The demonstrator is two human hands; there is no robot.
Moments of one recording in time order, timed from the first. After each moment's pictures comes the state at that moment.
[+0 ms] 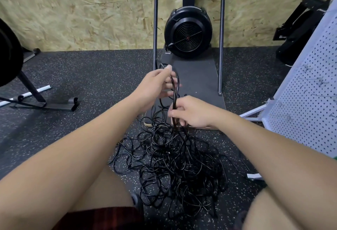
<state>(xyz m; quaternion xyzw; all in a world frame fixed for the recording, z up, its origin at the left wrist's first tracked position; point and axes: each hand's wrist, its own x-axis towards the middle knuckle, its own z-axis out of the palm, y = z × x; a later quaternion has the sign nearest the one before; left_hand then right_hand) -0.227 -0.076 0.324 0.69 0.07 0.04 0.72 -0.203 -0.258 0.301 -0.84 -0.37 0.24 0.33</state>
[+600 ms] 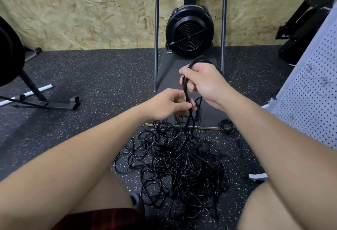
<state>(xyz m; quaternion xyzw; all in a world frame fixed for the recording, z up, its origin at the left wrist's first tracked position) -0.243 -0.089 0.295 0.82 -0.04 -0.10 0.56 -0.158 -0.254 0.329 -0.73 -0.24 0.12 0.63</state>
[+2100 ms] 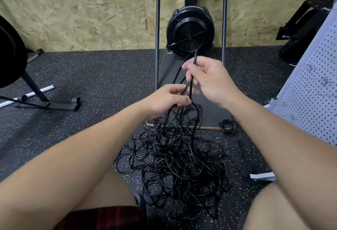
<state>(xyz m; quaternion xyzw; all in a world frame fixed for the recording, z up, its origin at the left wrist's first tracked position) -0.235 -0.085 0.298 0.76 -0.04 -0.09 0.65 -0.183 -0.271 0.350 -0.74 -0.30 0.04 0.60</state>
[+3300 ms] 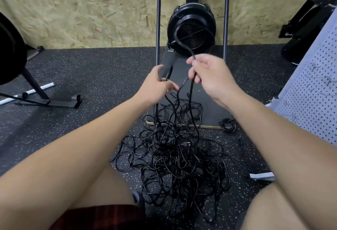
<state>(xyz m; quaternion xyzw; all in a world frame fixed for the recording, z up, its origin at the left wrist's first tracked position) -0.225 -0.065 0.309 0.82 0.10 0.09 0.56 -0.169 -0.268 0.345 -0.77 -0.23 0.04 0.59</state>
